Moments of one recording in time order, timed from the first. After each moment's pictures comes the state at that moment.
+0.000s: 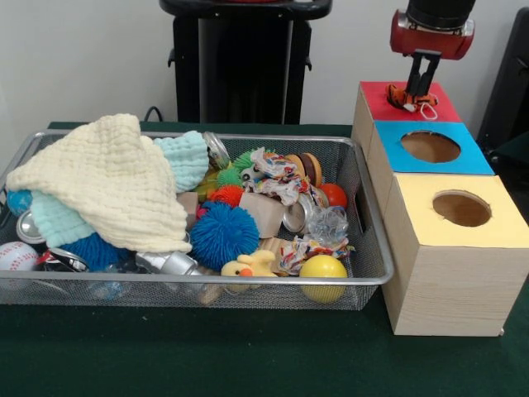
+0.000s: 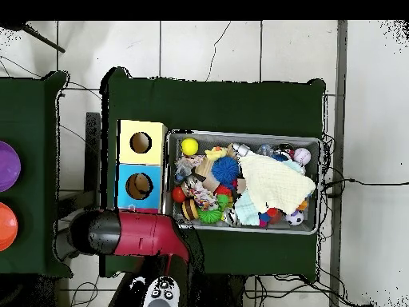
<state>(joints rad) 0.24 -0.75 -0.17 1.89 0.25 0.61 1.83</state>
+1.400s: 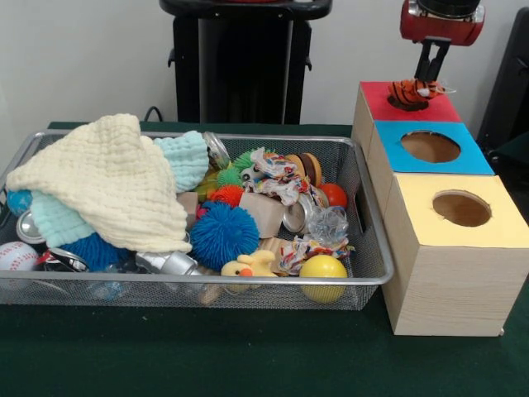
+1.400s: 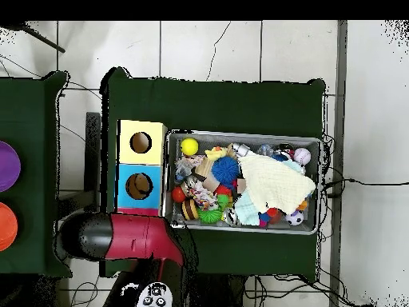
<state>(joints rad) 0.26 -0.77 -0.18 1.89 0.25 0.68 1.83</state>
